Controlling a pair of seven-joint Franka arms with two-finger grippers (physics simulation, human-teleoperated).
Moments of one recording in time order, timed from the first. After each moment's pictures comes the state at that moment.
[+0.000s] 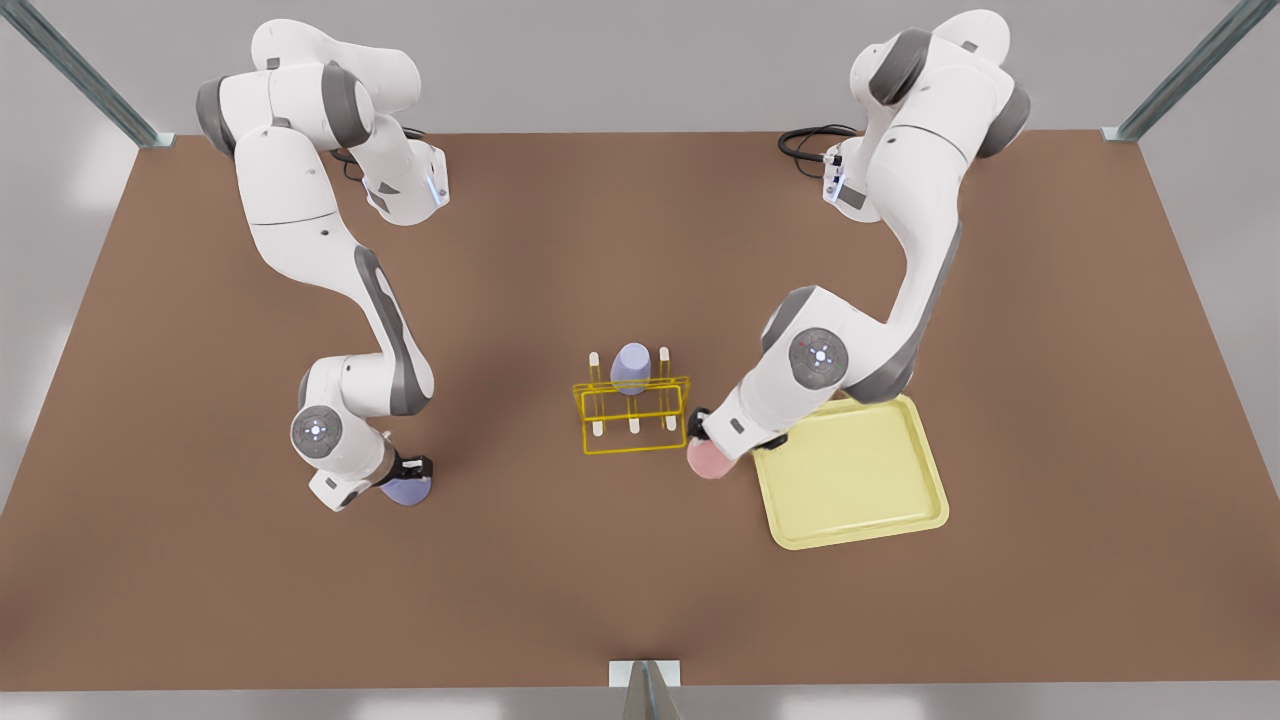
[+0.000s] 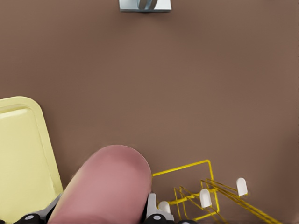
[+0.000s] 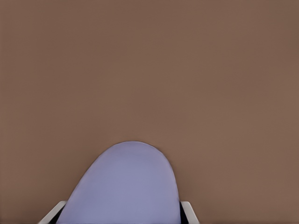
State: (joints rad) left arm -0.29 0.64 -0.32 -1.32 0.01 2.06 -0.42; right arm 0.20 0.66 -0.07 -1.73 0.07 2.37 0.00
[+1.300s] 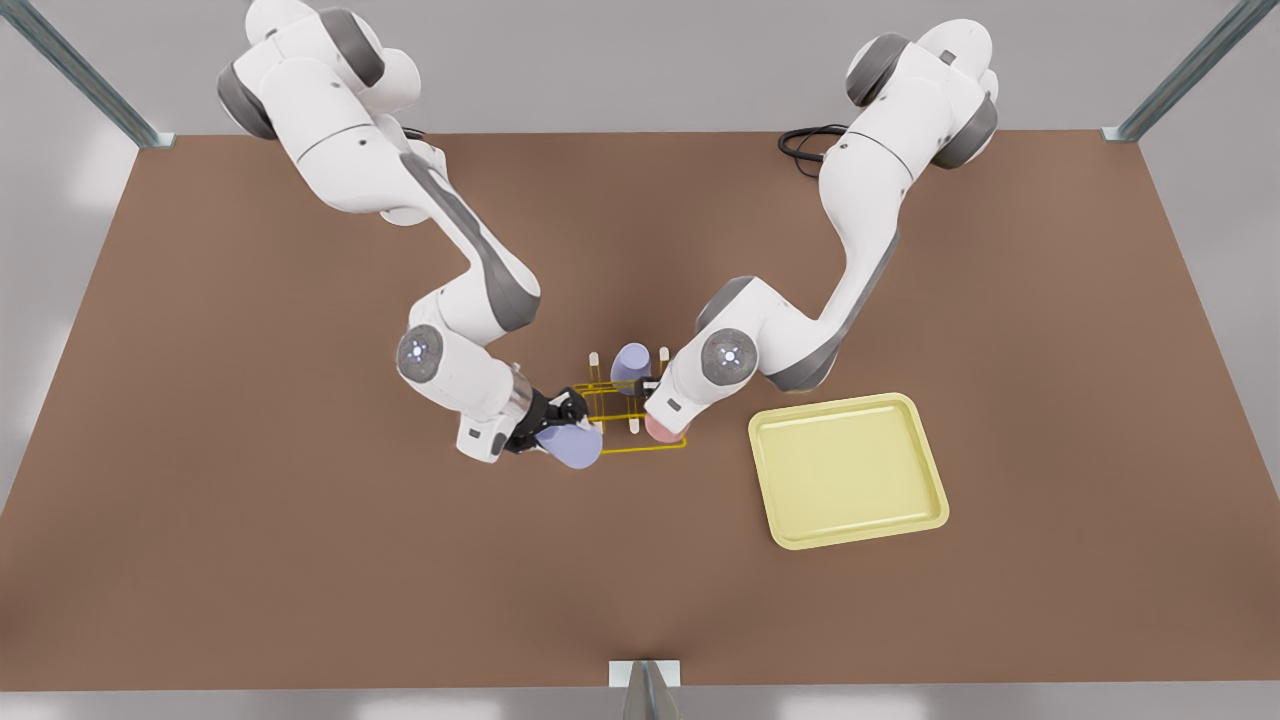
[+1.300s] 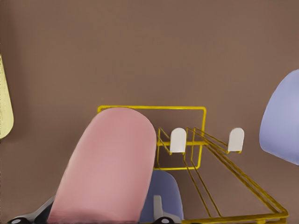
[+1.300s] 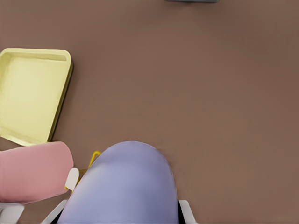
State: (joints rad) left arm -0.38 0.70 -0.34 -1.33 -0.04 1.92 -0.75; right arm 0.21 0.55 0.35 -1.60 0.28 2.36 -0.04
